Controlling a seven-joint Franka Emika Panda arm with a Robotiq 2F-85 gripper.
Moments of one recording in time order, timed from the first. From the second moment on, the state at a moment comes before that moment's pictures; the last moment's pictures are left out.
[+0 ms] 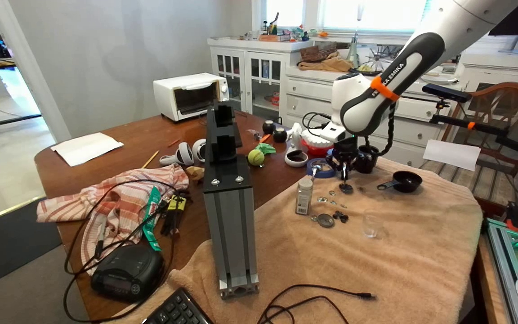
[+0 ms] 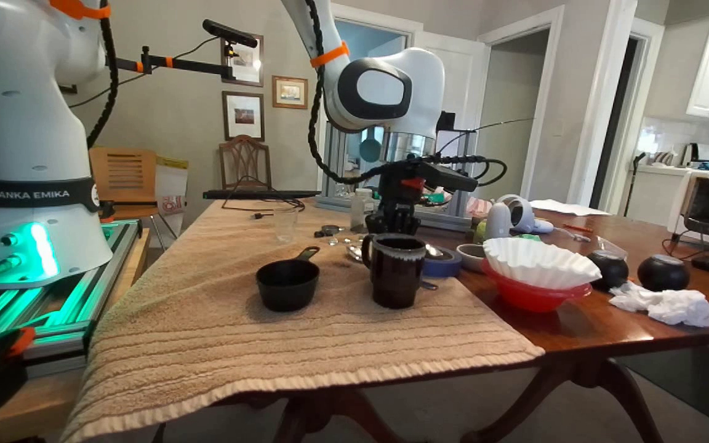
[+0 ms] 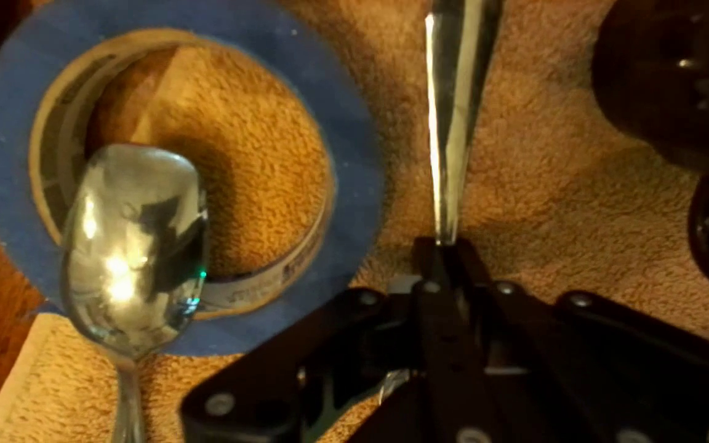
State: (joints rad) arm -0.31 0.43 -0.07 -2.16 -0.16 2.49 -2.18
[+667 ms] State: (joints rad) arm -0.34 0.42 -0.05 -2.16 -0.08 2.50 -2.25
